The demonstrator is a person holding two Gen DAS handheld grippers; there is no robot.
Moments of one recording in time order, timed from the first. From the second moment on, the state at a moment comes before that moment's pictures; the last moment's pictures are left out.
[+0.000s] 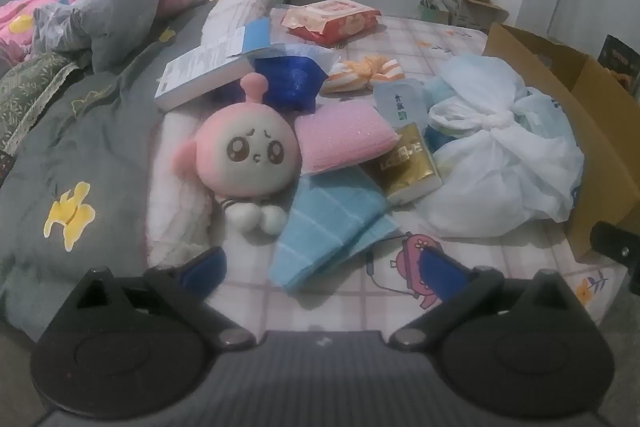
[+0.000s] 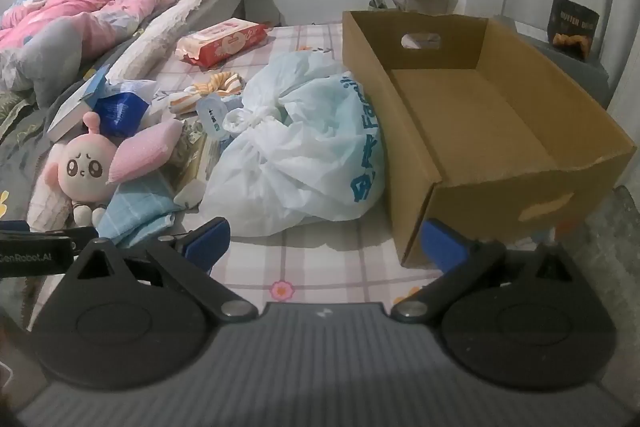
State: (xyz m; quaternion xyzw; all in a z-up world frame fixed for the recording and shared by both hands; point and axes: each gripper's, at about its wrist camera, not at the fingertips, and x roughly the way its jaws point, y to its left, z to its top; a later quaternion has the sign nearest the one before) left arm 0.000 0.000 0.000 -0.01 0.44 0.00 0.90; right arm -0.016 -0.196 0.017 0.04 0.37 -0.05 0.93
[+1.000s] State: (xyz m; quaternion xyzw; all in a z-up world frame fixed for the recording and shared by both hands) left arm 0.001 -0.024 -0.006 0.02 0.46 -0.02 0.89; right arm -0.016 -0.202 0.022 0.04 0.38 -0.06 0.92
